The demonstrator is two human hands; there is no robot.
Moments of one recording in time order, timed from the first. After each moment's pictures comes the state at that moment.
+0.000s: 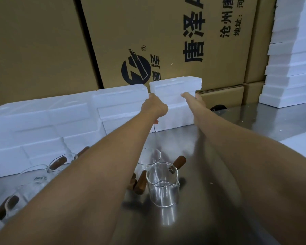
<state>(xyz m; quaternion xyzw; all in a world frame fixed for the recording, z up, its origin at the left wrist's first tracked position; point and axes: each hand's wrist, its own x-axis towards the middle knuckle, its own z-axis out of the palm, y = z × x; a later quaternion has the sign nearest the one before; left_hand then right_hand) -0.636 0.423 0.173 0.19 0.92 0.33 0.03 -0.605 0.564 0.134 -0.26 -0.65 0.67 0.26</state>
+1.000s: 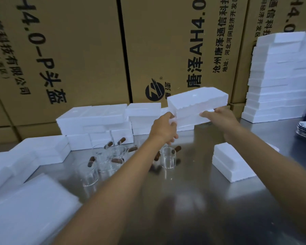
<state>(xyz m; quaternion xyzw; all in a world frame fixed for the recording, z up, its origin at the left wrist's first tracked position) -0.426 0.300 0.223 0.26 0.85 0.46 0.02 -0.348 0.474 0.240 -0.22 -0.74 0.57 0.28</state>
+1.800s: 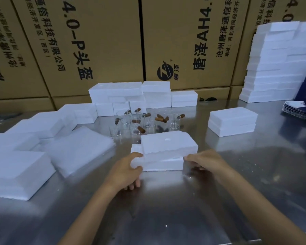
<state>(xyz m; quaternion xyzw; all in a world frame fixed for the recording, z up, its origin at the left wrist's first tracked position) -0.226 0.054 0.098 0.18 0.89 0.40 0.12 -0.148 0.318 0.116 -0.25 -0.79 0.55 0.06</state>
